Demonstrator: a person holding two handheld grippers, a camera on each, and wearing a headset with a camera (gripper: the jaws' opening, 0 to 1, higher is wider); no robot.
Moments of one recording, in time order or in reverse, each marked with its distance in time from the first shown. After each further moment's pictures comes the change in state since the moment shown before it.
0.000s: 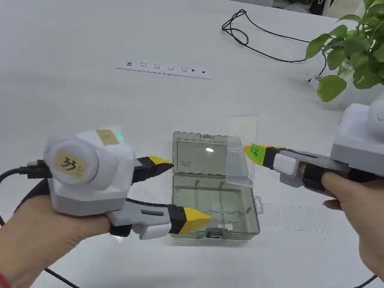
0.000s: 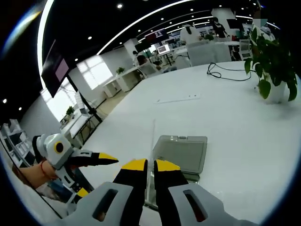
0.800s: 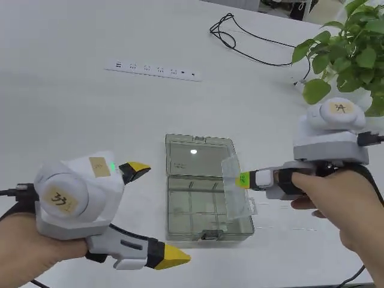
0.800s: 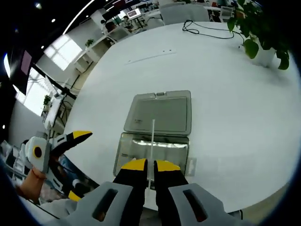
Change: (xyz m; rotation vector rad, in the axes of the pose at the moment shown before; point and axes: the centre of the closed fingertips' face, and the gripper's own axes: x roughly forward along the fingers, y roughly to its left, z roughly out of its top) left arm -0.003 0.004 -0.033 0.135 0.047 -0.047; right arm 0.021 -0.036 -0.074 0.173 0.372 -0.186
